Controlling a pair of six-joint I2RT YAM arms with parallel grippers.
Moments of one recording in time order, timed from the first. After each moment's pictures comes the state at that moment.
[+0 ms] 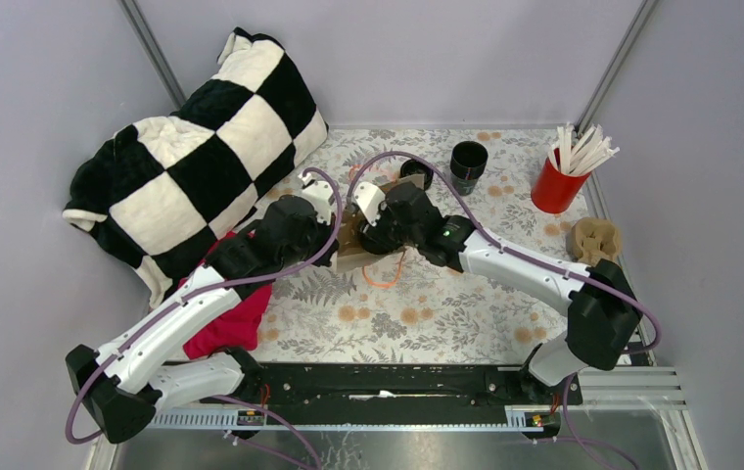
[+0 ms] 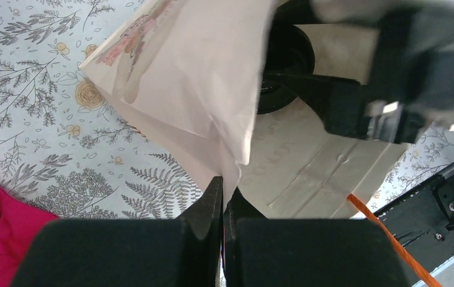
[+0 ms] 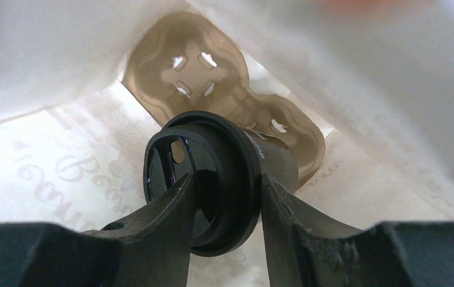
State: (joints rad) left arm -0.73 1.04 1.04 -0.63 -0.08 -0.29; right arm 0.87 1.55 1.17 -0.23 0.06 -0.38
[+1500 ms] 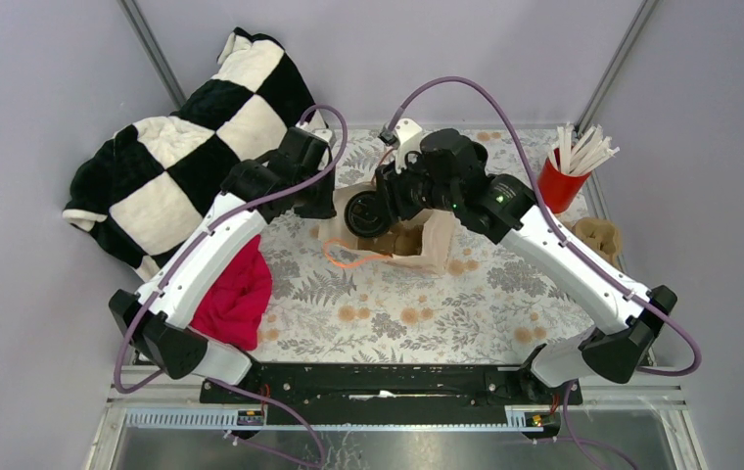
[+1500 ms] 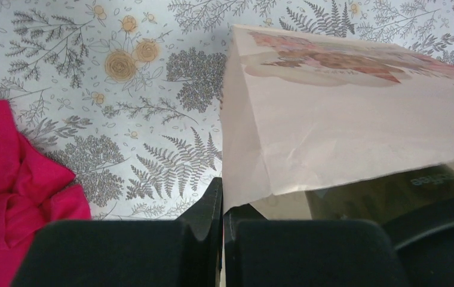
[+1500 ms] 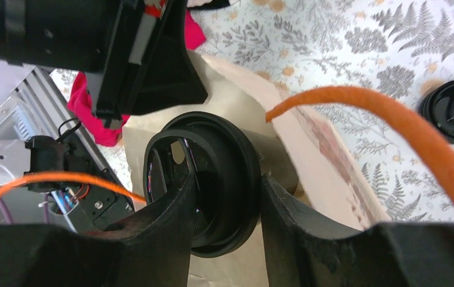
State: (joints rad) left arm -0.59 1.43 1.59 -1.03 -0.06 -0.43; right arm 0.81 1.44 1.60 -0.64 -0.14 0.16
